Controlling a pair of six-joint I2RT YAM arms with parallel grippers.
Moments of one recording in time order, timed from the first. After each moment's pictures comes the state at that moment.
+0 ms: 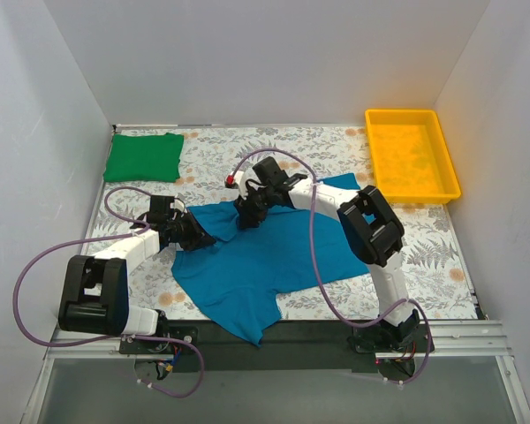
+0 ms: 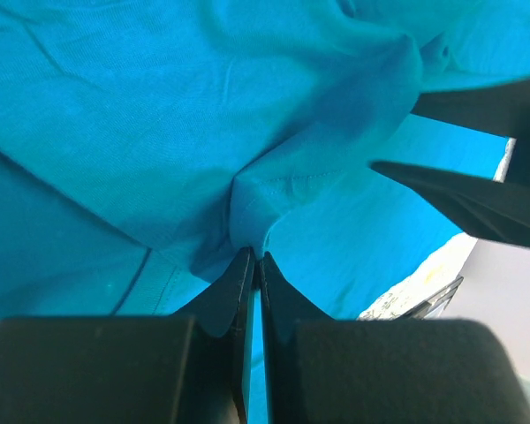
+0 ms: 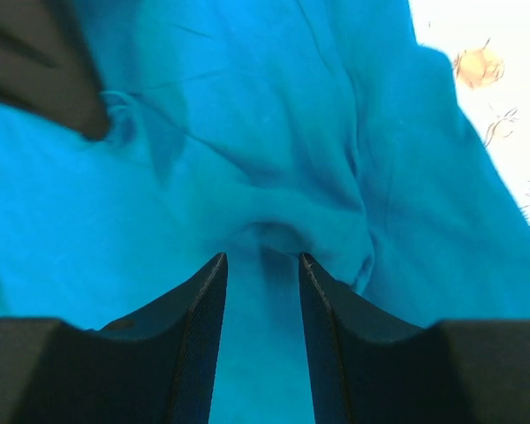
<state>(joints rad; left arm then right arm) -0.11 1.38 0.60 -0.19 0.48 -0.70 0.74 2.12 1.55 -0.30 -0.63 -0.31</state>
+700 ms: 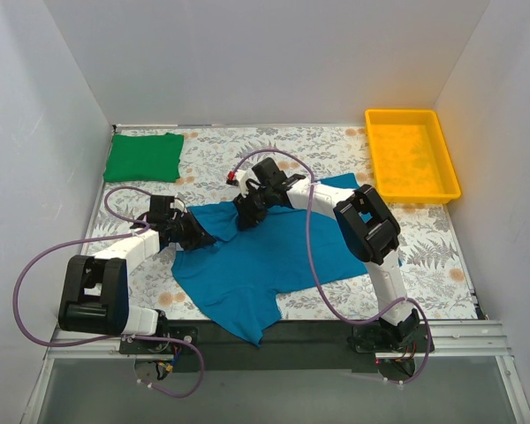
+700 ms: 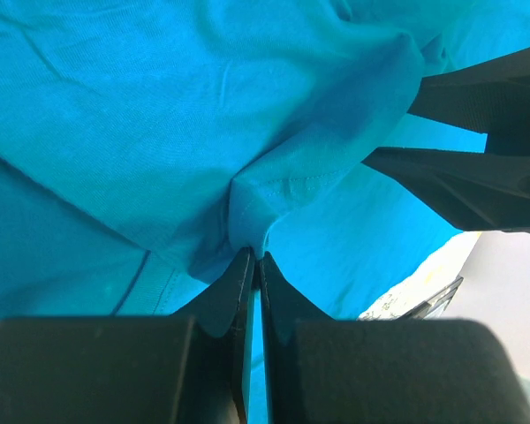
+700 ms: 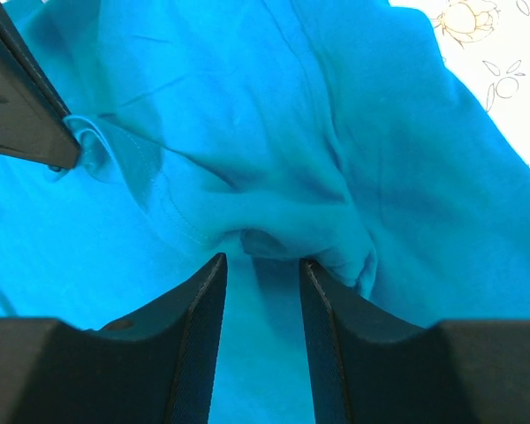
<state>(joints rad) -0.11 1.38 0.60 -0.18 0.48 -0.70 0.74 2.17 1.57 -0.29 -0.59 -0.15</state>
